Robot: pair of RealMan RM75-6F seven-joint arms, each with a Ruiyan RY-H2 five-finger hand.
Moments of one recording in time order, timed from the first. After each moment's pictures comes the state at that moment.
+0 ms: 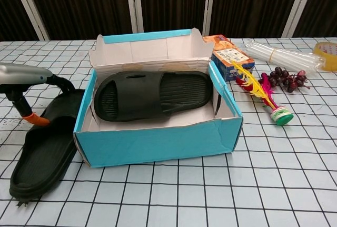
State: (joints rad) left arm -0.82 -1.25 0.00 -1.59 0.85 0.75 0.40; right arm 0.04 -0.92 0.02 -1.67 -1.47 1.39 0.25
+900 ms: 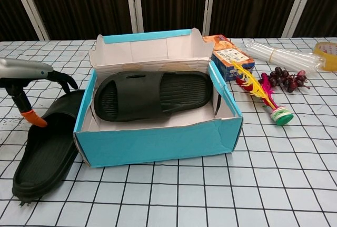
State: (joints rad) left arm -0.85 -1.23 0.01 -1.63 0.82 0.74 0.39; right arm 0.03 -0.93 0.01 -1.67 -1.48 1.40 0.25
